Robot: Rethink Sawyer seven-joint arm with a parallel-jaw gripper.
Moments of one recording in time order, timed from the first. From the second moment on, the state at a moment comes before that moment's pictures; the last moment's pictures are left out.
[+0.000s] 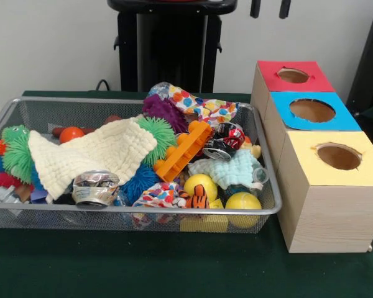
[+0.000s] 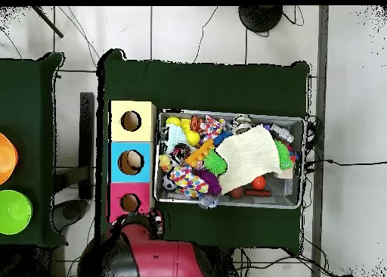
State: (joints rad) arm 0.02 -1.16 -0.06 2.18 0.00 0.45 1.57
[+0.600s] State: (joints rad) arm 0.02 -1.01 -0.09 2.06 0.00 0.43 1.57
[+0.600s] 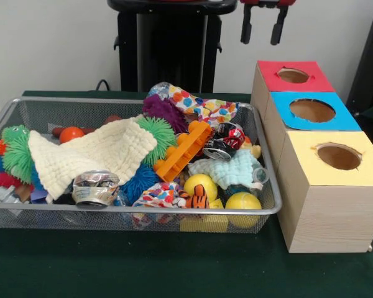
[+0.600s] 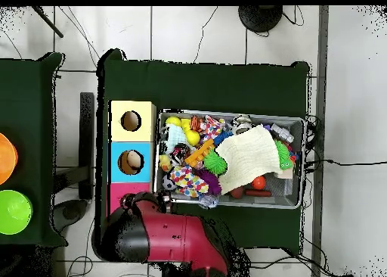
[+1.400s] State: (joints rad) arm 0.04 -0.82 -0.08 1.87 0.00 0.42 1.57
